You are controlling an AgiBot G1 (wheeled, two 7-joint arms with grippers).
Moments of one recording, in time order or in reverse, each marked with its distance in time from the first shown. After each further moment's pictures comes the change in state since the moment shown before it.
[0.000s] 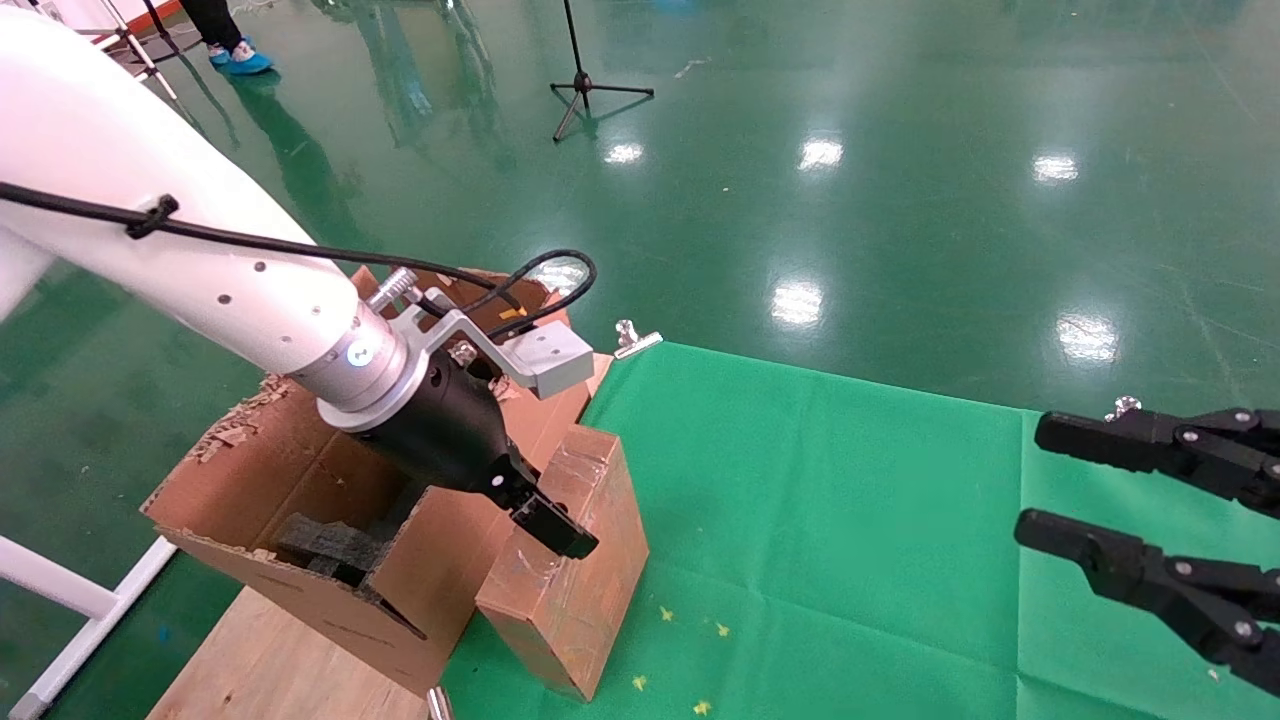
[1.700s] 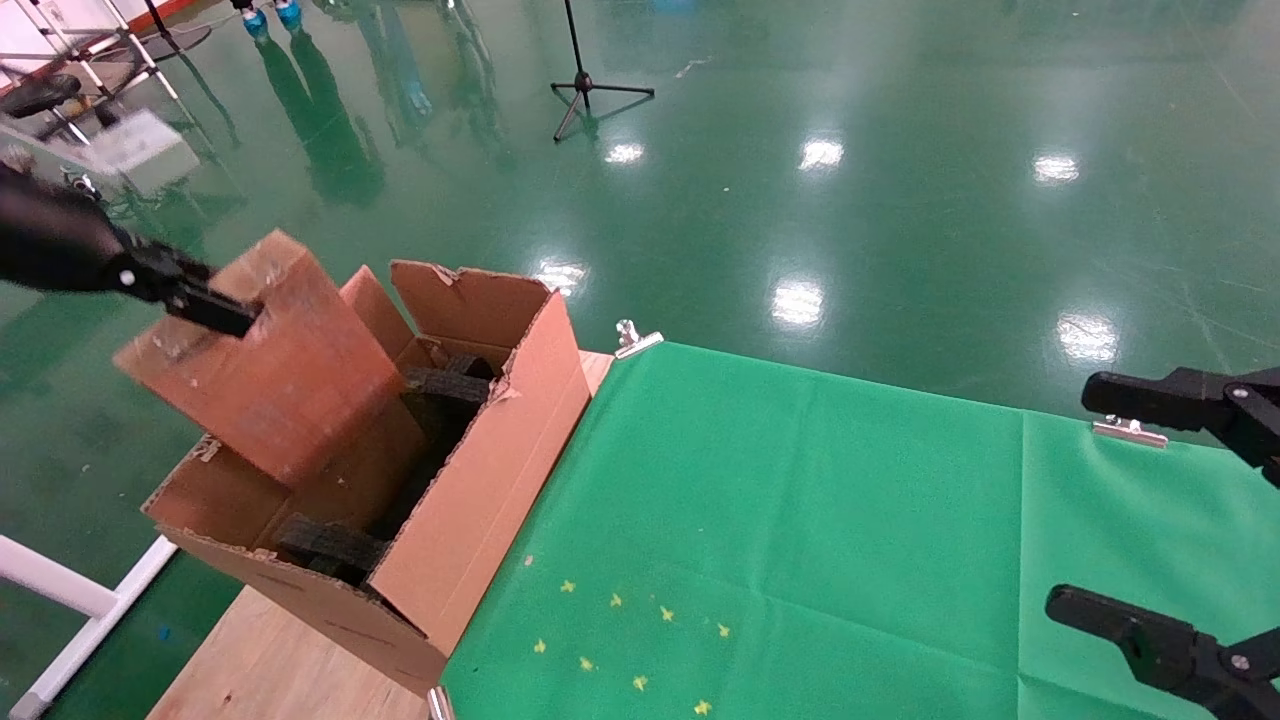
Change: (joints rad) left arm -0.354 -0.128 -0.098 0.987 0.192 -0.110 0.960; right arm 0.000 0.000 0.000 0.000 0.000 0.000 0.000
